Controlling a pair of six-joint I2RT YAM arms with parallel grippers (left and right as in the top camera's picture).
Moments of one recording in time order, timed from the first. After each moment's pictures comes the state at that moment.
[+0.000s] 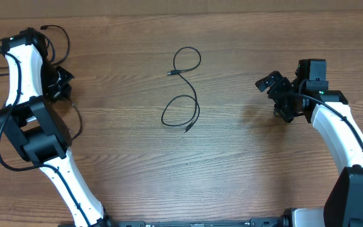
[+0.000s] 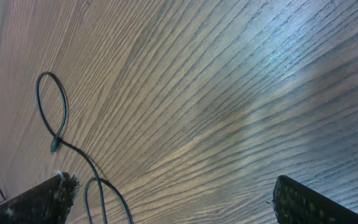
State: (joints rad) left arm 0.35 2.35 2.10 -1.41 -0.03 -0.61; right arm -0.05 1.58 1.05 -0.54 -0.29 0.78
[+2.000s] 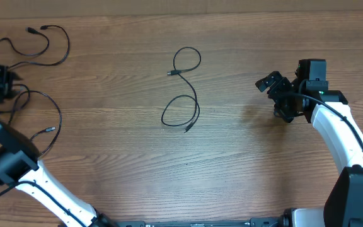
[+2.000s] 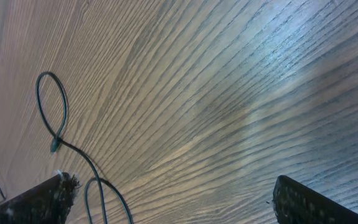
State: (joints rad) left arm 0.71 2.34 2.28 -1.32 0.40 -0.68; right arm -0.05 1.58 1.05 -0.54 -0.29 0.78
